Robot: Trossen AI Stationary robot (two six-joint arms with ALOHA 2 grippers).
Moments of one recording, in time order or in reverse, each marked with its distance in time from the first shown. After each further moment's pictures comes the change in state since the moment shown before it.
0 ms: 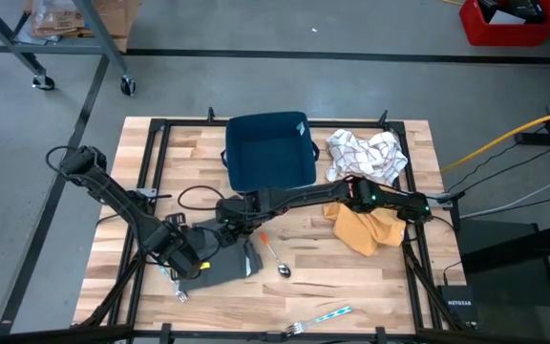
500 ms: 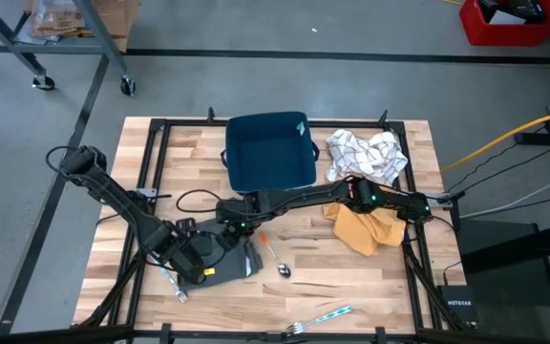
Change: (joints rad) left arm 0.014 0.000 0.000 0.161 -0.040 0.079; right arm 0.000 0.000 0.000 0.000 -0.032 -0.104
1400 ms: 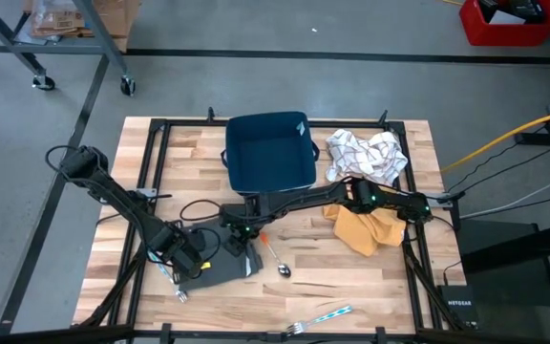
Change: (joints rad) left arm -0.001 -0.001 -0.168 0.053 0.186 -0.180; right arm 0.002 0.002 -0.085 0.006 -0.040 -0.156
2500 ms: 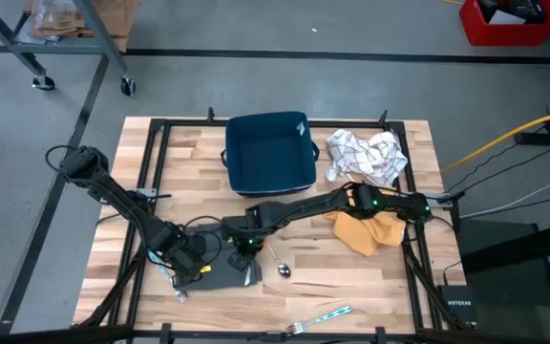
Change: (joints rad) left arm 0.000 -0.002 -0.022 0.087 0.070 0.026; right arm 0.065 0.000 -0.026 0.009 -0.109 0.001
